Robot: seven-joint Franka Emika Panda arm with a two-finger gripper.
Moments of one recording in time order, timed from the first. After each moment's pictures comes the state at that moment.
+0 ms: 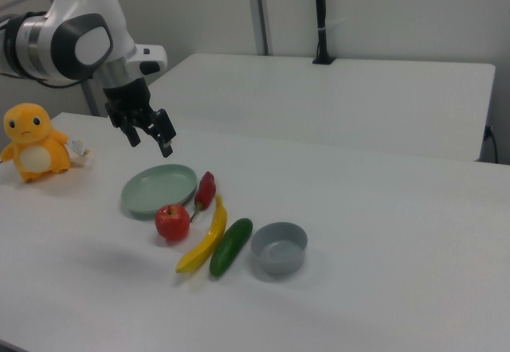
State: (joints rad) arm 0.14 -0.01 -0.01 -1.83 -0.03 1.94 0.19
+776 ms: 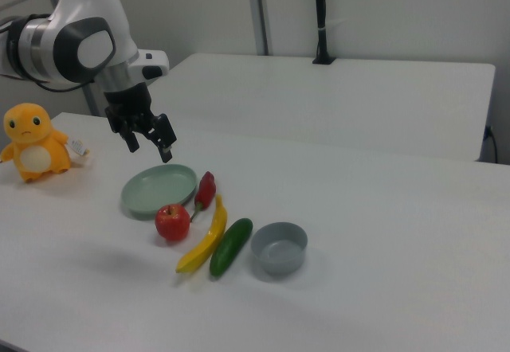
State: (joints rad) arm 0.14 -0.01 -0.02 -1.84 -0.02 1.92 0.16
